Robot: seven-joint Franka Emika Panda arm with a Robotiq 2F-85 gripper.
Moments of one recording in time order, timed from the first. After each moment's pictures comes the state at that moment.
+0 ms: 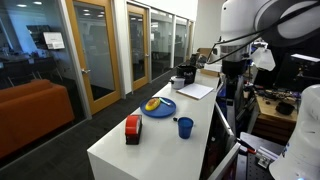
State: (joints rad) arm 0.06 -0.73 0.20 -2.61 -0.03 1.73 0.16
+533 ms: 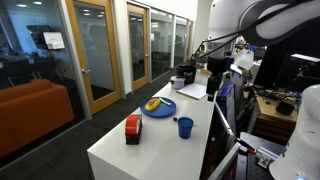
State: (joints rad) arm 0.05 -0.60 0.18 -2.54 -0.04 1.90 0.19
